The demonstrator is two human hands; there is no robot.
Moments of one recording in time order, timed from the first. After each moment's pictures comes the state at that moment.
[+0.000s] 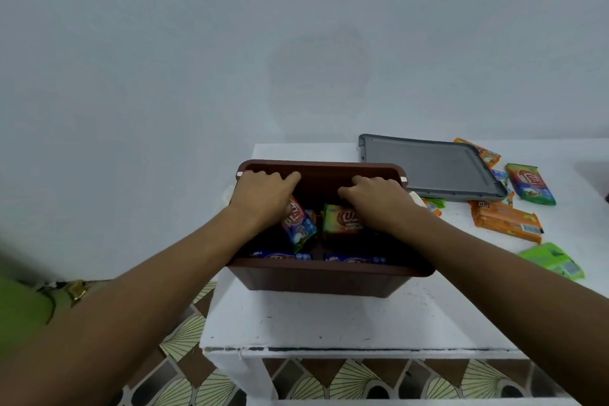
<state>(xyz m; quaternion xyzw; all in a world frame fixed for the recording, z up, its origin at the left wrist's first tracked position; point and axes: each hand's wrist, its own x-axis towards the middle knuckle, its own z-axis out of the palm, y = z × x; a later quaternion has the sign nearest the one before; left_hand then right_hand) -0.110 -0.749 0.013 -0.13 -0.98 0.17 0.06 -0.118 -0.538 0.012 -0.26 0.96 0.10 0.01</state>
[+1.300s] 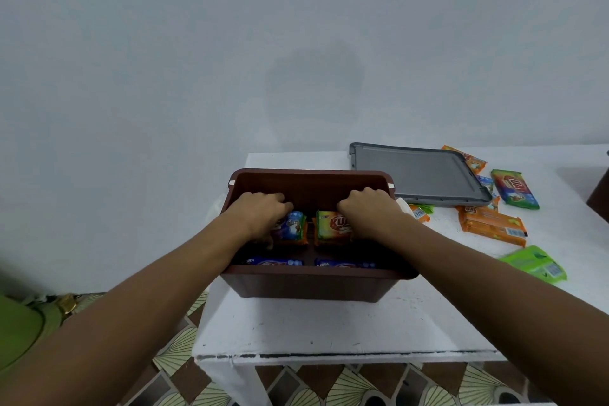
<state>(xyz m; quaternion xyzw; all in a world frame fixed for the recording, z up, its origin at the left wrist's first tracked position) -0.118 -0.753 0.003 -0.23 -0.95 0.18 -0.10 -0.116 -0.536 0.011 -0.26 0.95 0.14 0.05</state>
